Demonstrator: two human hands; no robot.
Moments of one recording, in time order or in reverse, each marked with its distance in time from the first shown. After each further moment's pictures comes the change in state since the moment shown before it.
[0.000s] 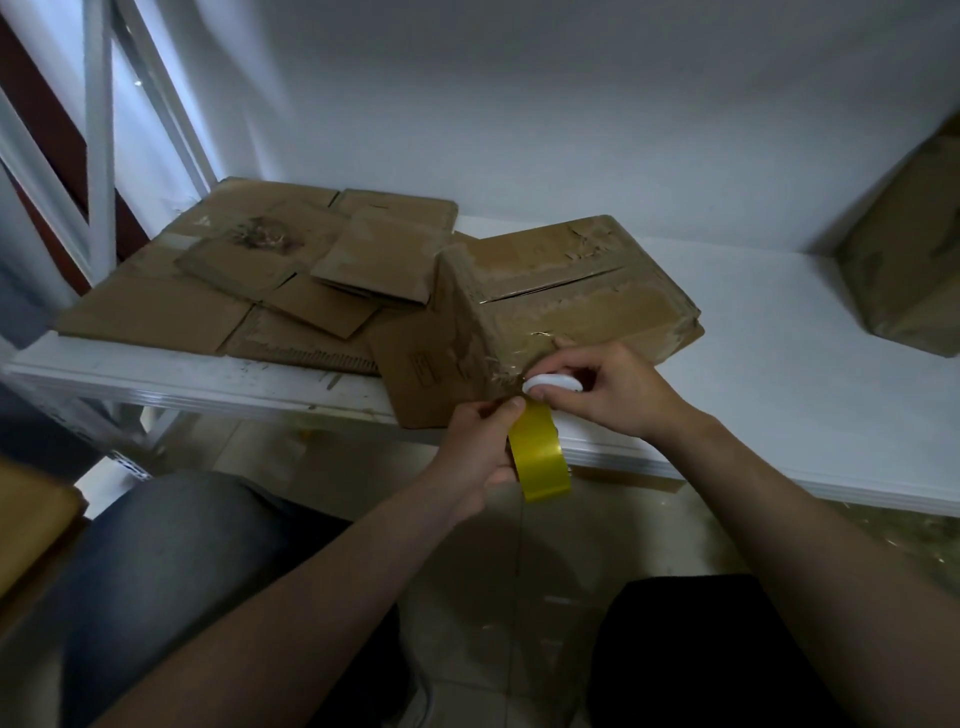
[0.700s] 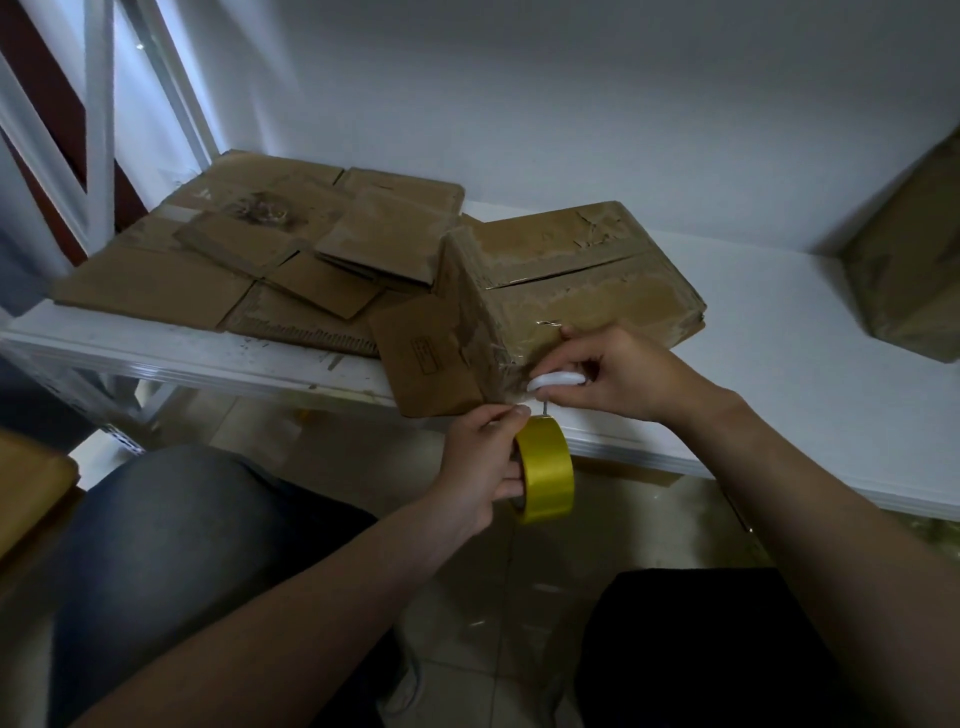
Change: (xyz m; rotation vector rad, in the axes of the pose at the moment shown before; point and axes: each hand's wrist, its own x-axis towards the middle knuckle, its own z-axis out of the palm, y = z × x) left_hand -0.009 -0.026 -0.003 -0.089 0.003 0.002; right_hand 0.005 -0.016 -0.015 -0.160 -0.146 -0.075
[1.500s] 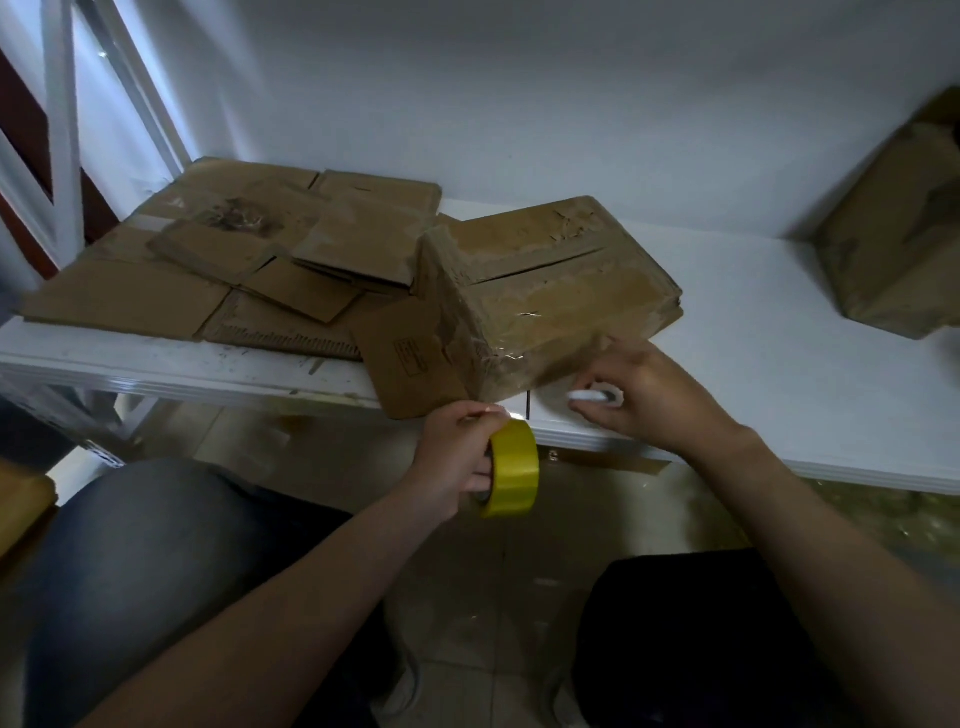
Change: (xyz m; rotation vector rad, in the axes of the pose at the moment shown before) left_hand 0.011 0.002 -0.011 0.210 -0.007 0.060; right_hand -0.056 0.038 0.007 -0.393 0.157 0.027
